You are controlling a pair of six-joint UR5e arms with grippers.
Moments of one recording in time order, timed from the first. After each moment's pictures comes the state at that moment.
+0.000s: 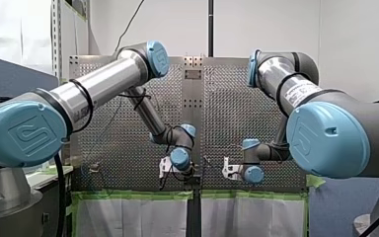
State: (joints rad) left arm -0.54 -2.59 -1.35 -2.80 -1.90 -1.73; right arm 1.95 -0.47 1.40 -0.75 1.52 1.63
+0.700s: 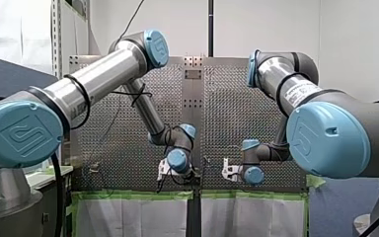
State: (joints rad) left arm -0.58 -2.52 -1.51 -2.72 -1.89 -1.70; right arm 1.95 -0.47 1.41 -0.74 1.52 1.63
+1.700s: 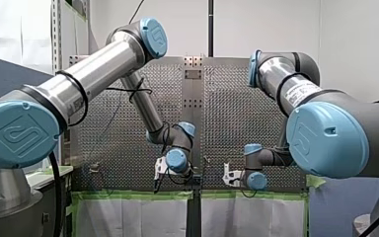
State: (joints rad) left arm -0.62 -2.46 -1.62 -2.64 -1.97 -1.71; right arm 1.94 -0.47 1.49 -0.82 1.48 1.58
